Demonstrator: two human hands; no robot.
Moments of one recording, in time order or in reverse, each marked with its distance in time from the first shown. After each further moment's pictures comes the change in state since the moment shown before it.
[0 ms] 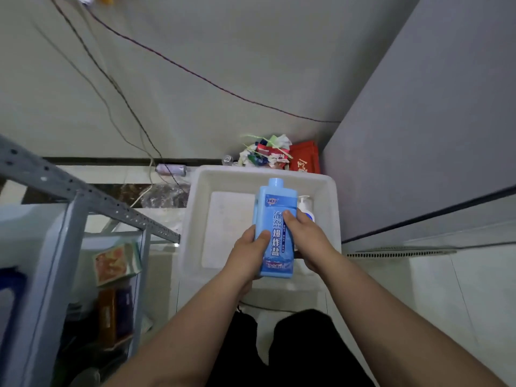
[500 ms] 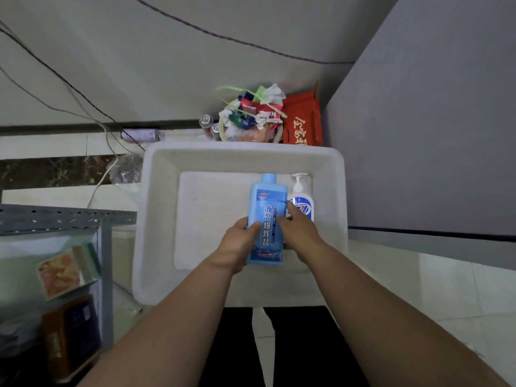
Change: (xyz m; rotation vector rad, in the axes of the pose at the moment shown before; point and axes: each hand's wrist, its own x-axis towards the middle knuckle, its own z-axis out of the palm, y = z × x) left_hand 0.172 -0.041 0.030 0.196 0.039 -0.224; right_hand 0.162 0.068 -0.022 -0.231 0.036 0.159
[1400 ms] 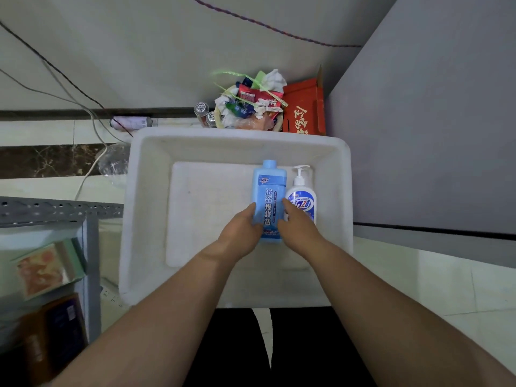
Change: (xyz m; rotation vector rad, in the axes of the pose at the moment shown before) left_hand 0.036 -0.006 0.002 0.608 -0.051 0.214; right_hand 0.021 0.016 0.001 -0.333 -0.040 -0.078
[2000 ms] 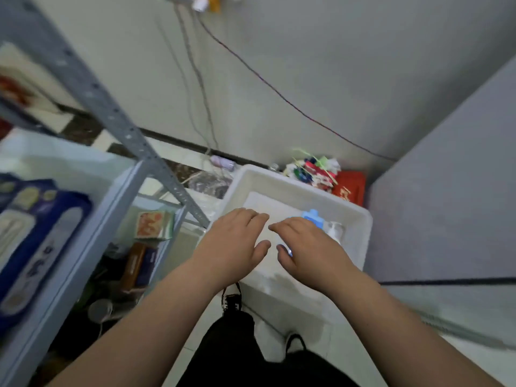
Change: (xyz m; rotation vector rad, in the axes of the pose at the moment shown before) left_hand -0.304 0.028 -0.093 0.592 0.661 0.376; right_hand -0.243 -0.105 -0.041 -0.770 0.079 -1.035
